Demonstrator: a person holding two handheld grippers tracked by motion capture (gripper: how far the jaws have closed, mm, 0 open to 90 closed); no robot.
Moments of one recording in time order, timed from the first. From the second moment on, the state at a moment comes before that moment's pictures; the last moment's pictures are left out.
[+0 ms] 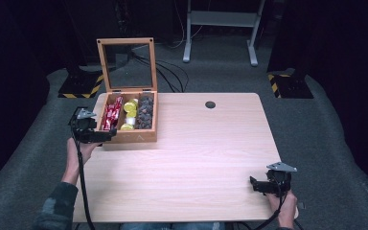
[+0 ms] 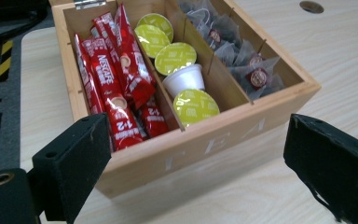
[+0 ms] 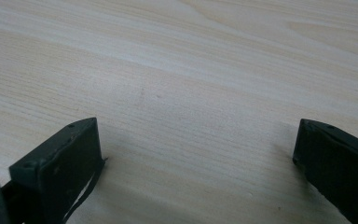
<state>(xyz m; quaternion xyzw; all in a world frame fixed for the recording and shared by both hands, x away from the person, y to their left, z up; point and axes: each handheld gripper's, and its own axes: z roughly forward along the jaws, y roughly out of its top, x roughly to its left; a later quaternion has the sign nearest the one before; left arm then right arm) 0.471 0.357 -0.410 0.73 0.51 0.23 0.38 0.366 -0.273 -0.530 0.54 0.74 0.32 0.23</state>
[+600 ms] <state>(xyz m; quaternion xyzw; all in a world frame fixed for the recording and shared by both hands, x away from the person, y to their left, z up) 0.519 0.347 -0.405 0.73 0.53 0.23 0.37 0.365 -0.272 -0.530 0.54 0.74 0.32 0.23</state>
